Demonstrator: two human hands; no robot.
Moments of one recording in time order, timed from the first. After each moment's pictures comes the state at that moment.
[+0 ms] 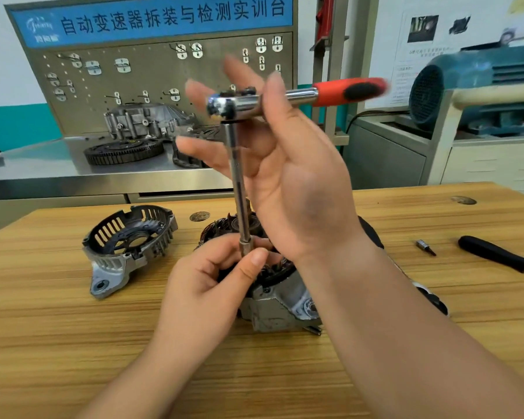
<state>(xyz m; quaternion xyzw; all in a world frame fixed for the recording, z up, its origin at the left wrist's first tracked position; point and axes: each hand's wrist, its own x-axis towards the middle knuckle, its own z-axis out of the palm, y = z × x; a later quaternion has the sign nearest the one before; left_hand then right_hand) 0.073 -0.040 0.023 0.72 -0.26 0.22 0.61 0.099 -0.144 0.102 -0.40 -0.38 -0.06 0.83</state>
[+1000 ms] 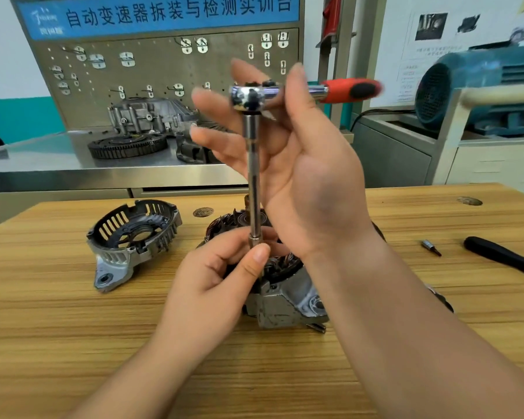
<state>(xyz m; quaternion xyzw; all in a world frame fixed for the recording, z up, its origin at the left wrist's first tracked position) 0.075 -0.037 0.024 0.73 -0.30 0.20 0.58 0.094 -0.146 0.103 -0.42 -0.34 -0.07 0.84</state>
